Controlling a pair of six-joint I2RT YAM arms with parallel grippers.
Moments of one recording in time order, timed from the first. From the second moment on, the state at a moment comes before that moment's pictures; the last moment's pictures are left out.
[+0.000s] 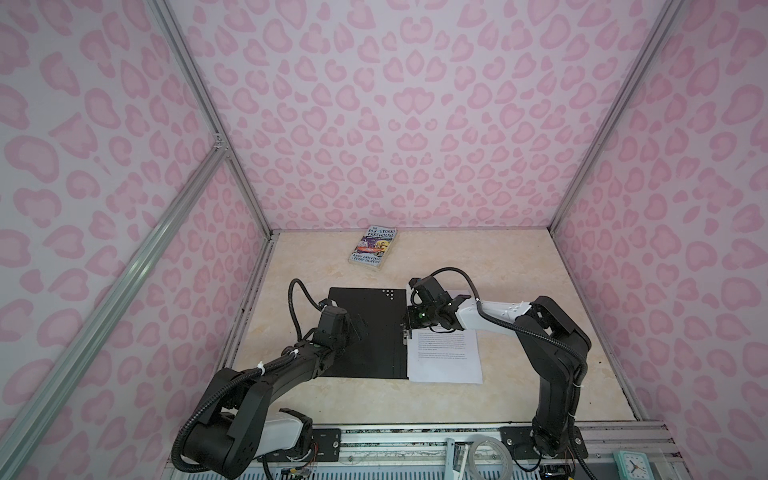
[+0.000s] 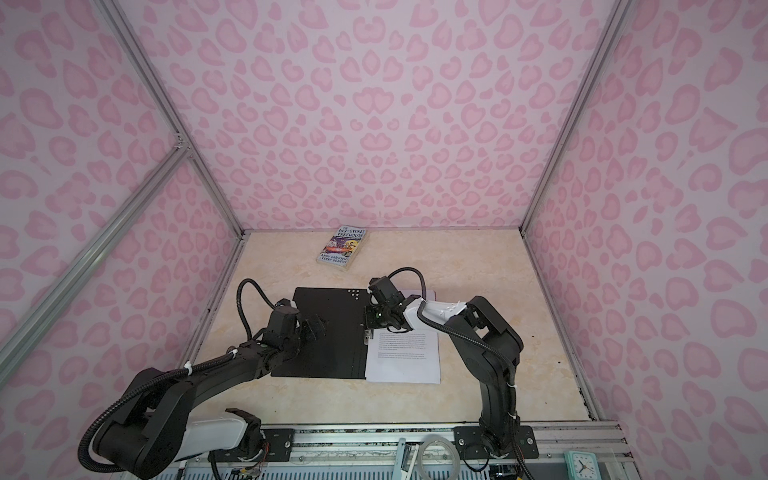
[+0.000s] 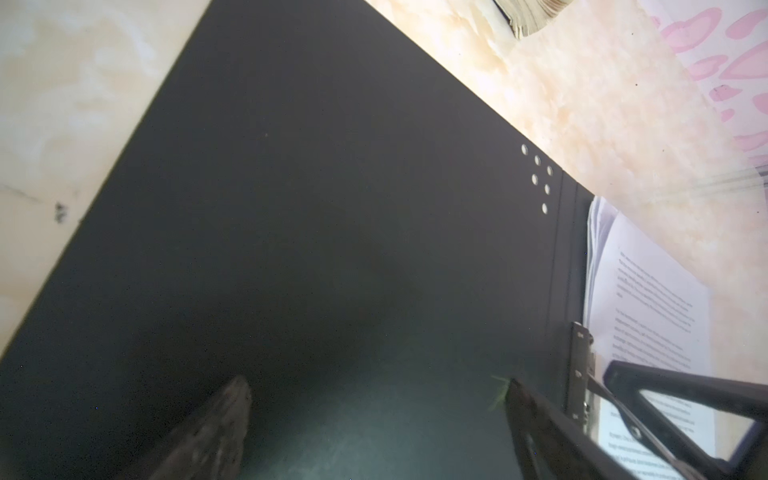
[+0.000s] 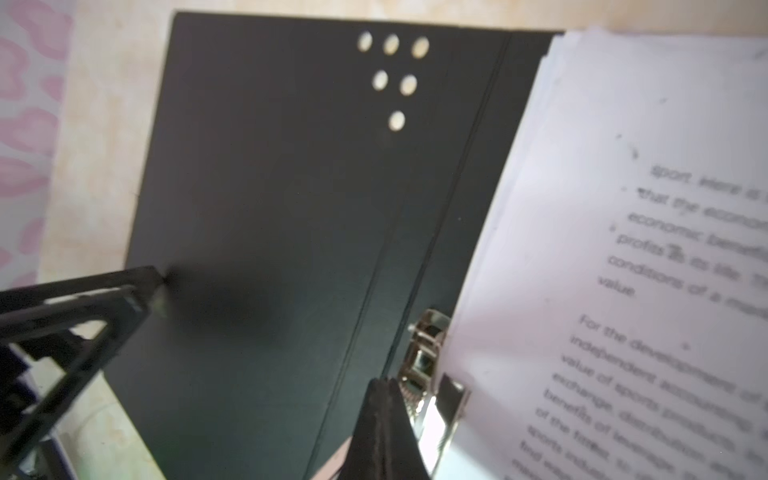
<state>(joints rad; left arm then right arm) -0.37 1.30 0.42 0.05 -0.02 -0.78 0.72 1.95 1.17 -0.20 -0.20 0.55</state>
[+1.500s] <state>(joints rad) -0.36 1.36 0.43 0.09 0.00 -0.78 0.79 1.67 0.89 0.12 -0.17 1.23</state>
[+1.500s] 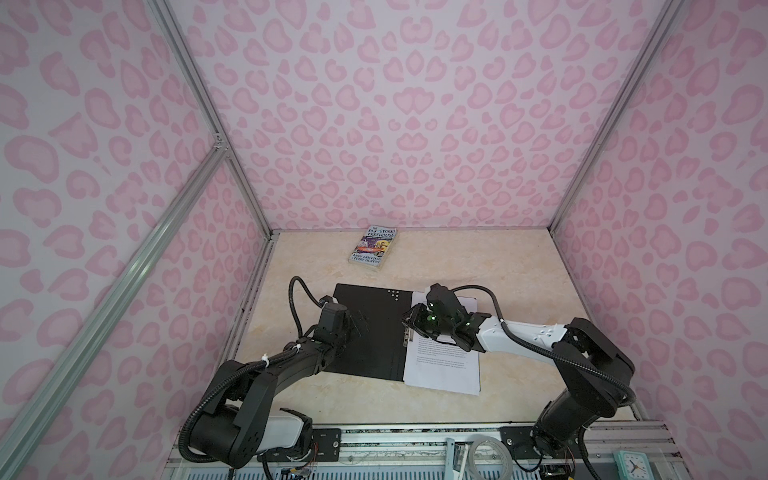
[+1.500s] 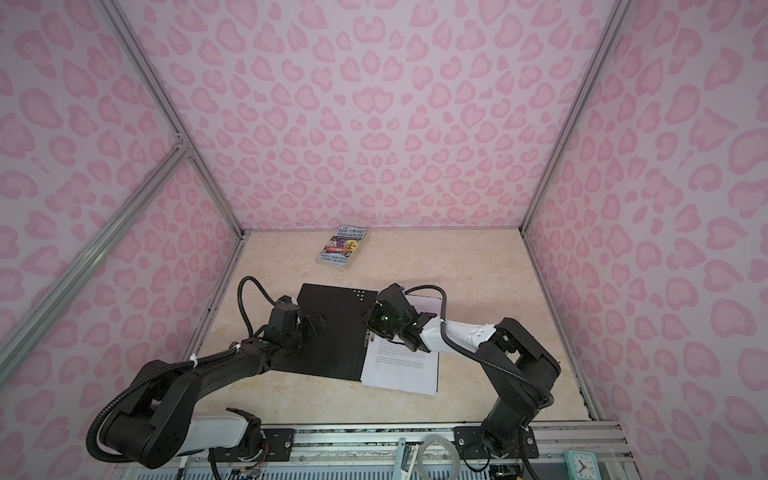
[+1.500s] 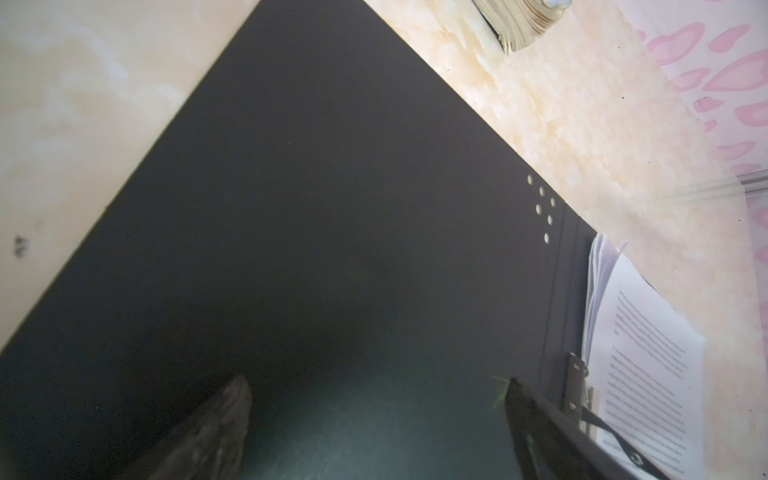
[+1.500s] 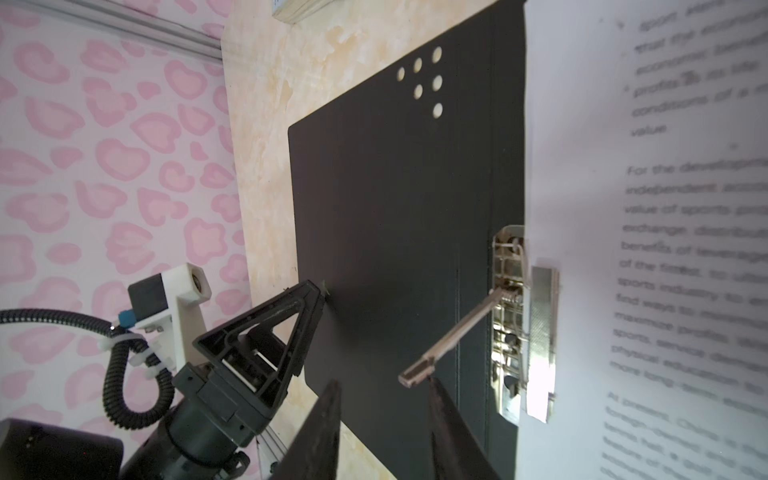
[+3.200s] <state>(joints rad) -0.36 1.35 0.43 0.09 0.00 -0.78 0.81 1.70 0.66 0.48 -0.19 1.55</state>
